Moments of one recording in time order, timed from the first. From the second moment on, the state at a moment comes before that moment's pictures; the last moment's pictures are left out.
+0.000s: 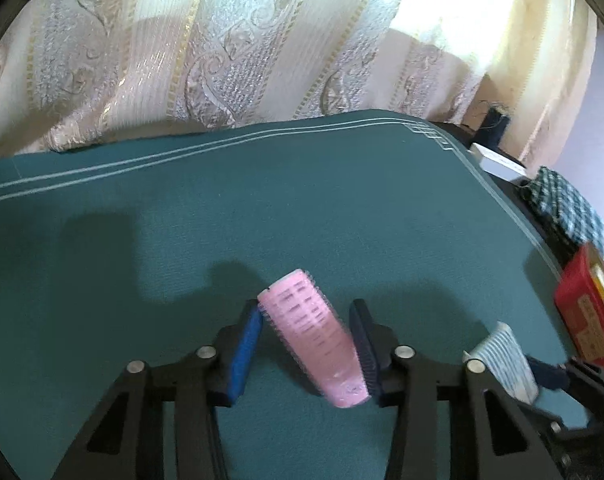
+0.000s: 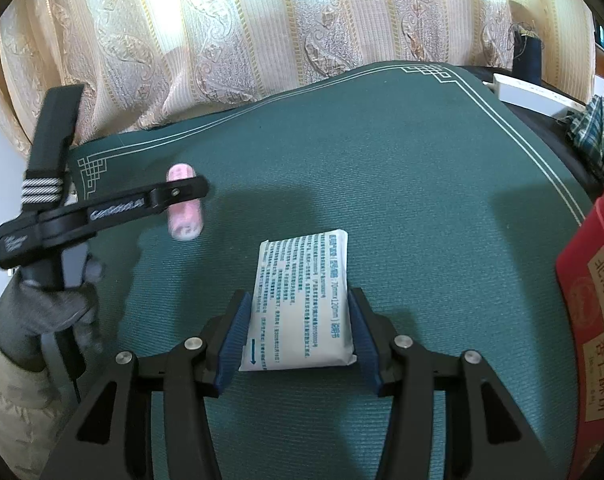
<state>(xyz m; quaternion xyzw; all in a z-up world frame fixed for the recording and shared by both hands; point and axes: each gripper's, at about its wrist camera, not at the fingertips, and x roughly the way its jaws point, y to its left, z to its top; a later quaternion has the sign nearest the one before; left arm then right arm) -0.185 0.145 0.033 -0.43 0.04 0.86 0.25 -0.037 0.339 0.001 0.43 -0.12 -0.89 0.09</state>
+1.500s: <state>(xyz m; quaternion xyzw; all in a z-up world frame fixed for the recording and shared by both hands) -0.063 0.172 0.089 -0.39 0.03 0.85 0.34 0.034 0.377 0.043 0.38 -0.13 -0.92 0.04</state>
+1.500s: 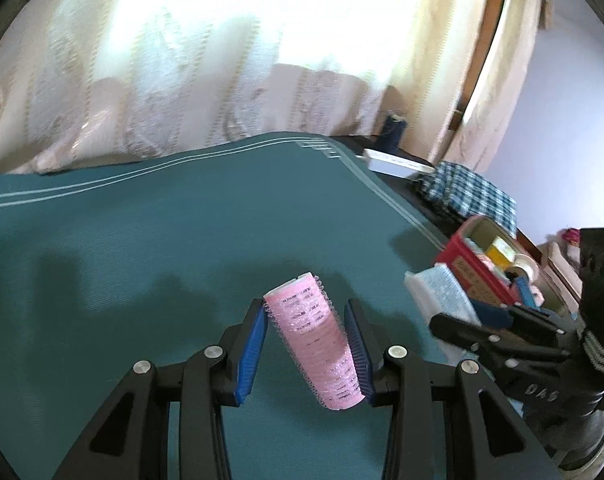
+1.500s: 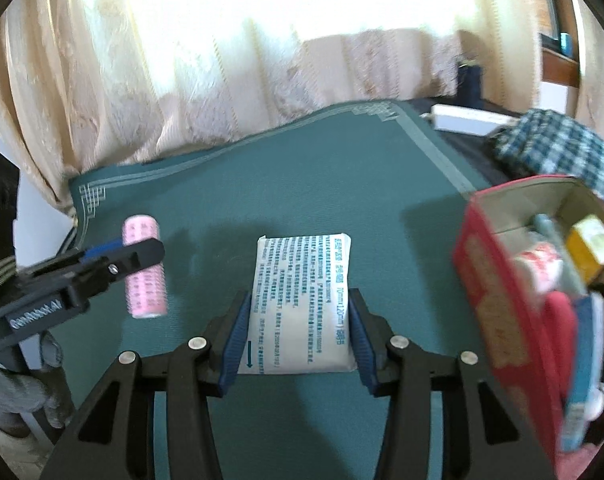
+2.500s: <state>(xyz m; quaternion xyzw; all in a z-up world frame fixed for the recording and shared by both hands) 0.030 0.335 0.123 -0.36 0.08 0.79 0.49 0.158 0.557 0.060 0.34 -0.20 -0.91 -0.13</state>
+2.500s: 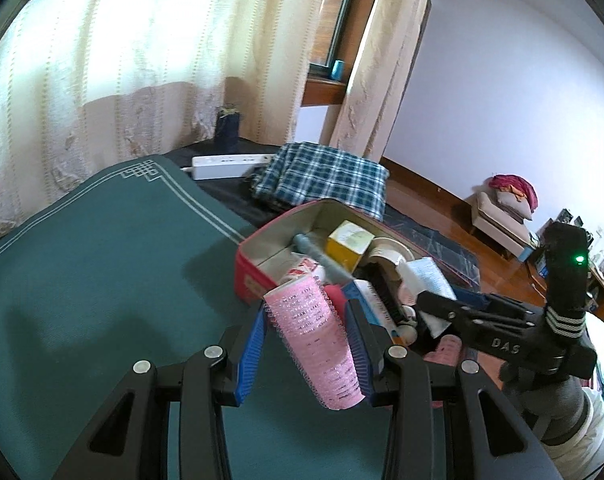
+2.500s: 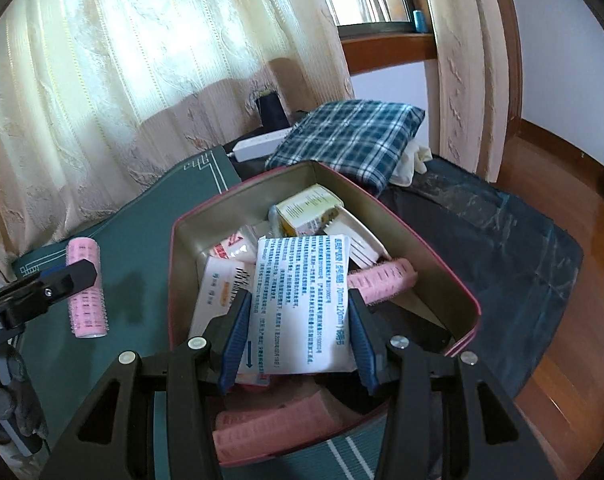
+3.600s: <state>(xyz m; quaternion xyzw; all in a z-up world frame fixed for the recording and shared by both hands) 0.071 0.409 0.114 -0.36 0.10 0.76 0.54 0.211 0.582 0.068 0.31 -0.23 -0.91 -0.17</state>
